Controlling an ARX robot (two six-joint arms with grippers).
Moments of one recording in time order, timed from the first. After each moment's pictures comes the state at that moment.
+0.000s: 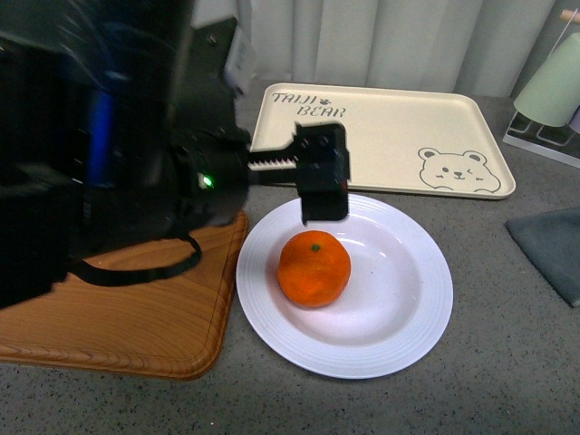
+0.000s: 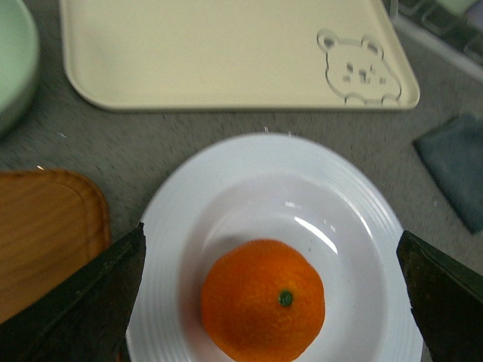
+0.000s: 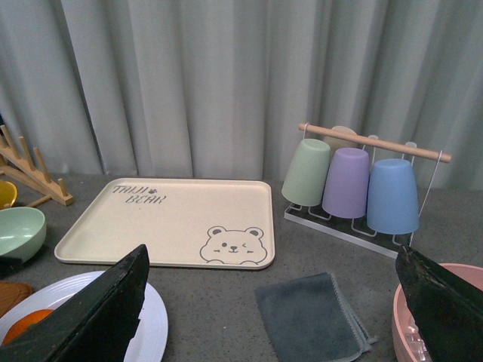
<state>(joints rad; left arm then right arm) -0.51 1.91 0.74 0.68 0.00 -0.36 0.00 0.00 0.01 0.00 0.00 -0.01</state>
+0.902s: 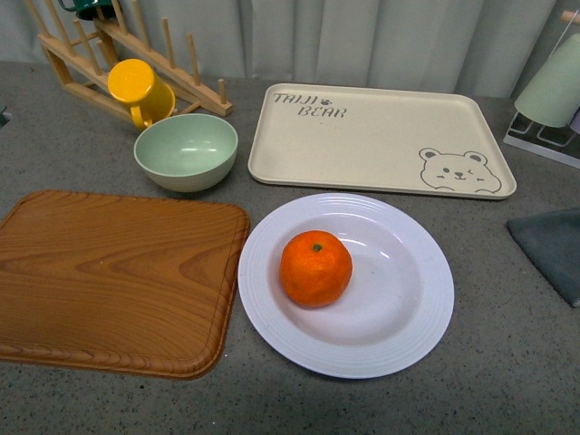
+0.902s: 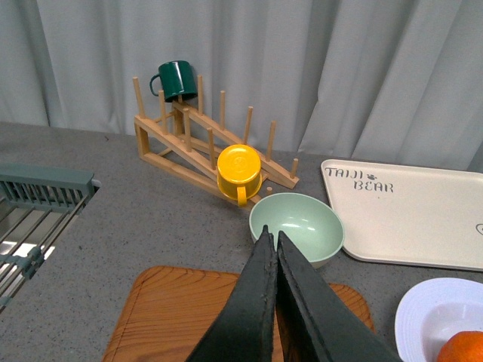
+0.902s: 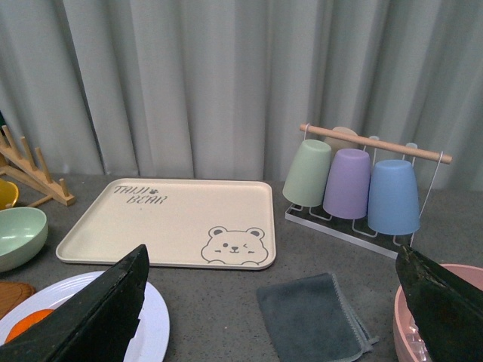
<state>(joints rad) -0.12 1.01 0.06 0.94 -0.12 -0.01 0.00 0.00 0.01 0.00 0.00 -0.01</state>
